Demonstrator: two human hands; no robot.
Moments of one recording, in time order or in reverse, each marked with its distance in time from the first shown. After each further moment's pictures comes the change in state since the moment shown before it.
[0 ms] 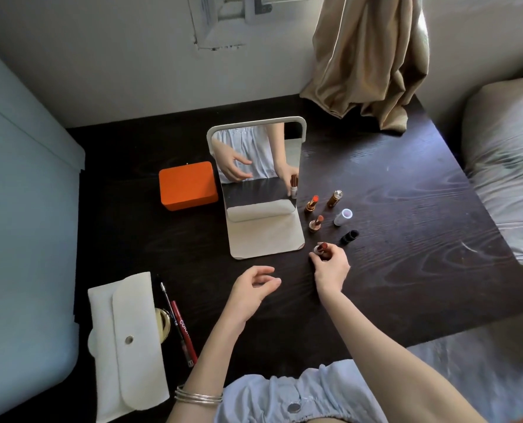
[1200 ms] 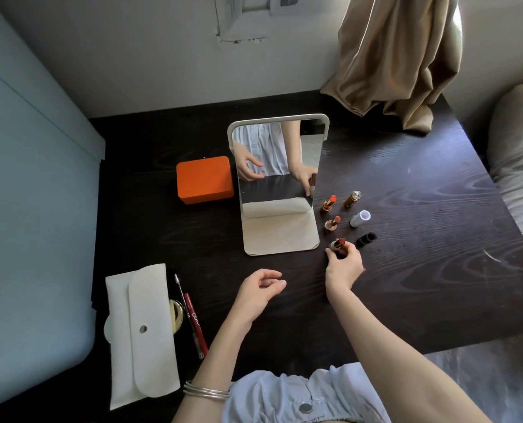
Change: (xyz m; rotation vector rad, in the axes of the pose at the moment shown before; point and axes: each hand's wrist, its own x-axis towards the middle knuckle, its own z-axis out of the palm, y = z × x) left_hand 0.003 -0.014 -0.010 0.028 0.021 -0.057; right_hand 0.005 -0.004 0.014 0.045 0.099 0.072
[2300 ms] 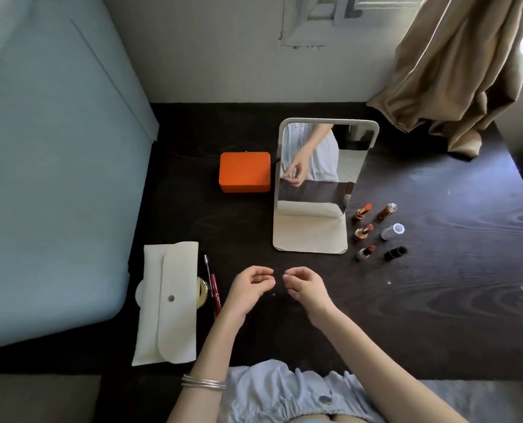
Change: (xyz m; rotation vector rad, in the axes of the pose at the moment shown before) left_hand -0.026 -0.019 -0.043 -0.096 0.179 -0.037; right_hand -0.101 -0.019 0.012 0.065 -0.879 0.243
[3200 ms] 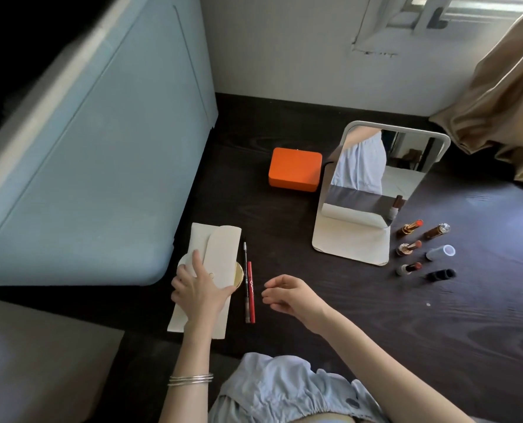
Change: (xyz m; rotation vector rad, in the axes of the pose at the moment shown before) left_hand -0.025 -0.061 -0.096 0.767 0.721 -0.270; right_hand -0.020 0.003 0.065 -0.210 -0.494 0.114
